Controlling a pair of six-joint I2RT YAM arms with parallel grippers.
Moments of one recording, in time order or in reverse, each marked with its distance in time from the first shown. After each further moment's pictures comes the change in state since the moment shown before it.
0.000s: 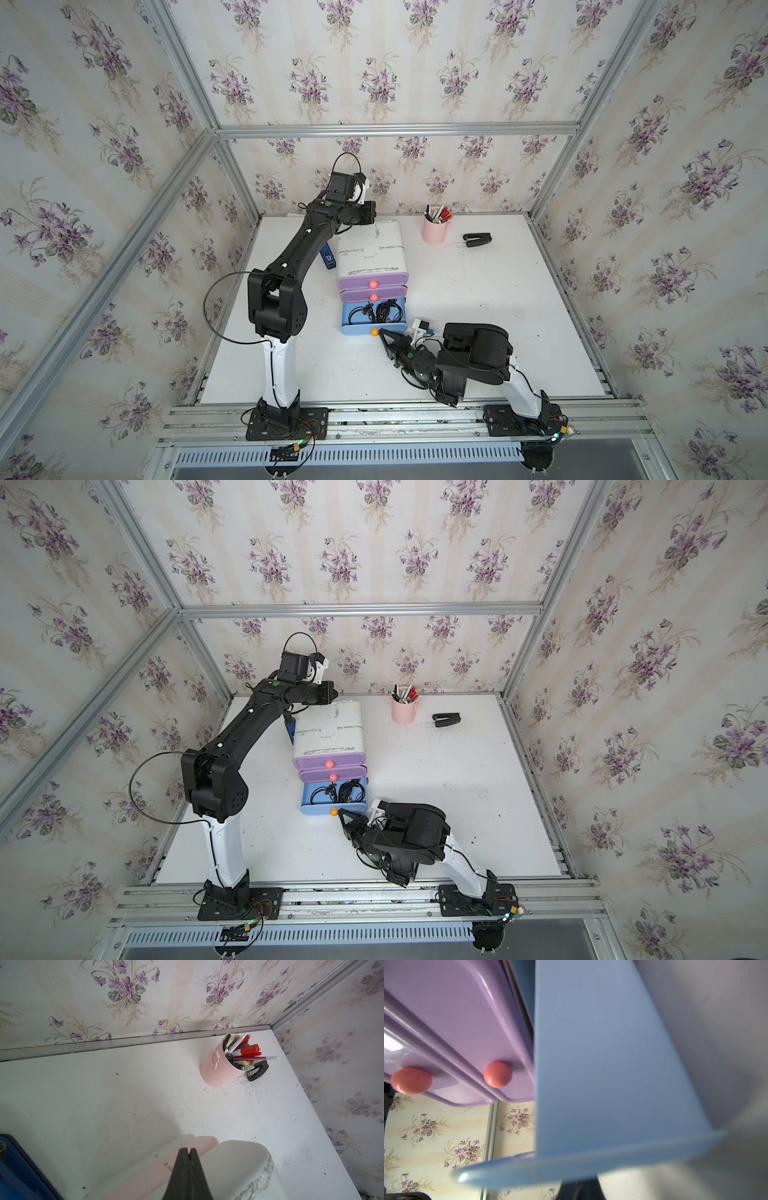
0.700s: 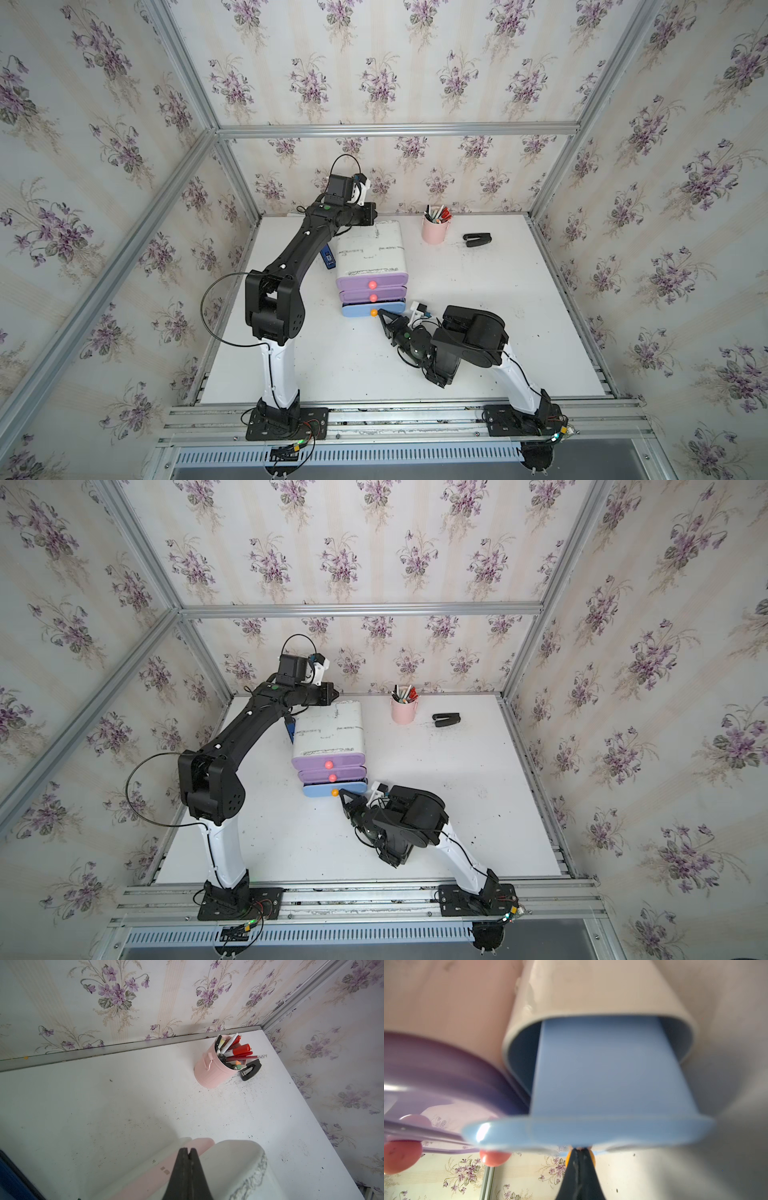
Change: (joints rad) left arm 0.003 -0.027 -0.068 0.065 0.048 0.025; right arm -0.151 0.068 0.138 -0.001 -0.101 -0.053
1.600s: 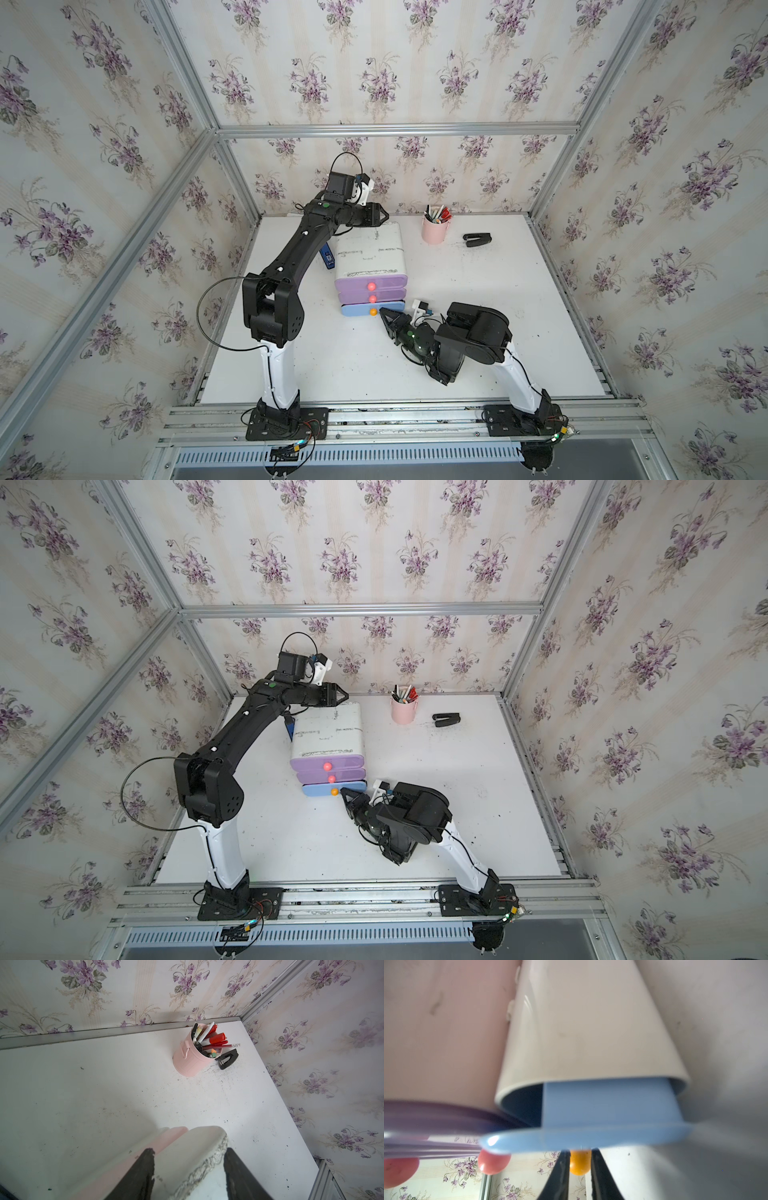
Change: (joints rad) left arm 0.002 -0.025 0.064 -0.110 0.093 -0.042; right arm -0.028 -0.046 -0.040 -0.002 -0.071 -0.006
